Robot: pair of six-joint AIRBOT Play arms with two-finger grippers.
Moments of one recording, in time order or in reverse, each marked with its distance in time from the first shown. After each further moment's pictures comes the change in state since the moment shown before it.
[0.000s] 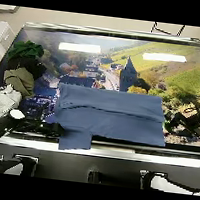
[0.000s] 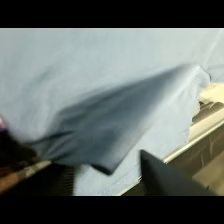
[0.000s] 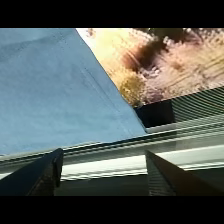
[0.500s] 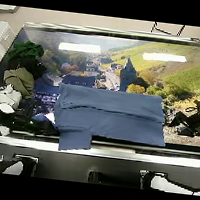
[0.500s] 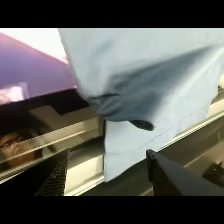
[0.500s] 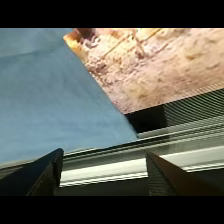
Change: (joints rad) left arm 0.180 0.039 0.069 0.173 -0.220 -0.018; right arm 0.002 -0.006 0.015 -0.022 -0.011 0.018
